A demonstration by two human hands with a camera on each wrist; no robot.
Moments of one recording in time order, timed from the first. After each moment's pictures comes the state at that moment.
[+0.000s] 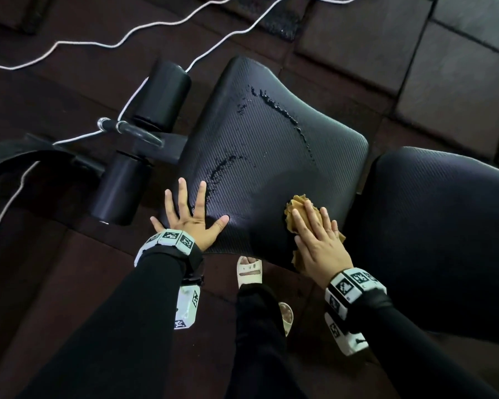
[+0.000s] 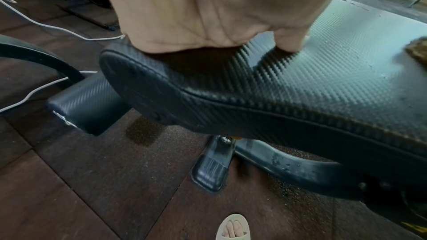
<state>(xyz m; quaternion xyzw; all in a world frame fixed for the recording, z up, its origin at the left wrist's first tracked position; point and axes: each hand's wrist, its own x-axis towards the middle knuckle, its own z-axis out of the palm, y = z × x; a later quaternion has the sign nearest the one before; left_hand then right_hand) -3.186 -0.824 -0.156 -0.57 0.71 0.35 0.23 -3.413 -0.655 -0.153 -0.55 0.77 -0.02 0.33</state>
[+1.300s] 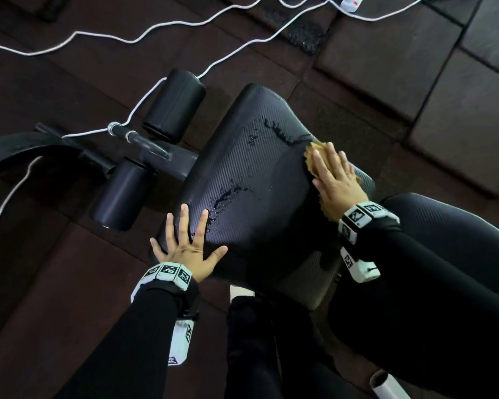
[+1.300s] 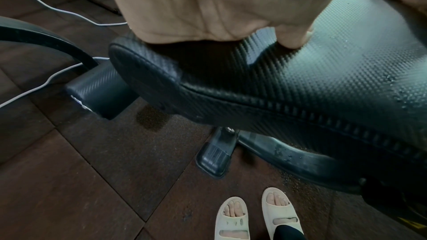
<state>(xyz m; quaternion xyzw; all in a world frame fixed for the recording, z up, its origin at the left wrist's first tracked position) -3.185 -0.825 -0.161 -0.58 0.69 0.34 0.25 -3.533 -0.818 -0.173 -0.60 0.75 -0.02 0.26</state>
